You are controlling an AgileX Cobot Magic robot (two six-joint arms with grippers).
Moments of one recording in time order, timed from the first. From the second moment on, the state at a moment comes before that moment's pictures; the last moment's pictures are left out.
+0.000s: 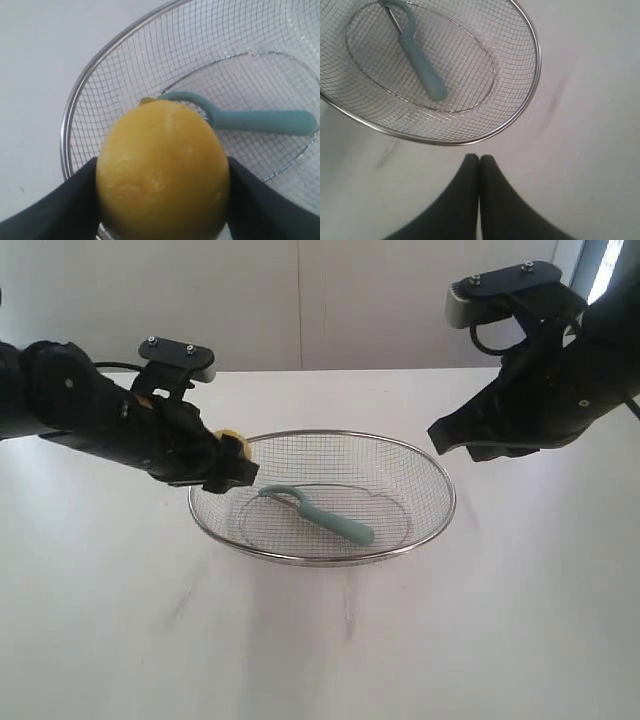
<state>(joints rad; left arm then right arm) -0.52 1.67 -1.05 -0.40 0.30 0.36 0.36 1.39 -1.12 0.10 0.83 -0.13</state>
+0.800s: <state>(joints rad) -0.57 1.84 -1.12 -0.43 0.27 0.34 0.36 1.39 -1.12 0.10 0.82 -0.13</state>
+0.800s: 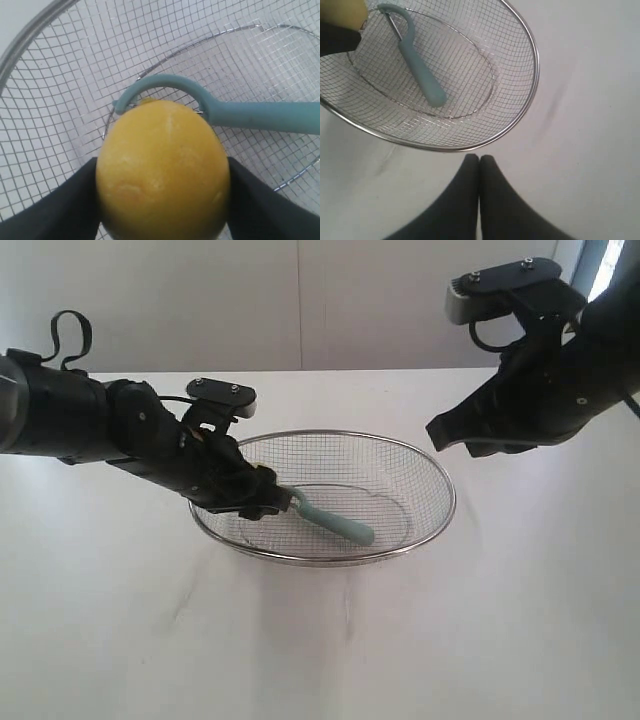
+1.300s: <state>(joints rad) -0.57 1.86 -1.12 -0.43 0.26 0.34 0.36 1.39 -1.12 0.10 0.81 -0.13</state>
